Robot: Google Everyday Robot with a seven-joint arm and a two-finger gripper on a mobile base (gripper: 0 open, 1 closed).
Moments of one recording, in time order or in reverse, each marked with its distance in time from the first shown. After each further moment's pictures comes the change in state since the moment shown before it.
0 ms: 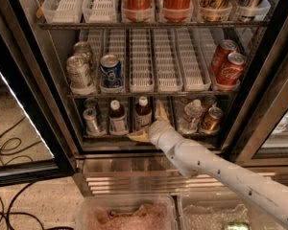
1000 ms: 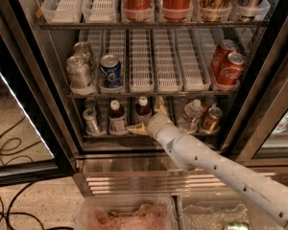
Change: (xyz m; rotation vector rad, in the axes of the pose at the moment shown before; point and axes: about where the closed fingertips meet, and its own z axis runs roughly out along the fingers) arm -0.012 -0.018 0.017 0.043 -0.042 -0.015
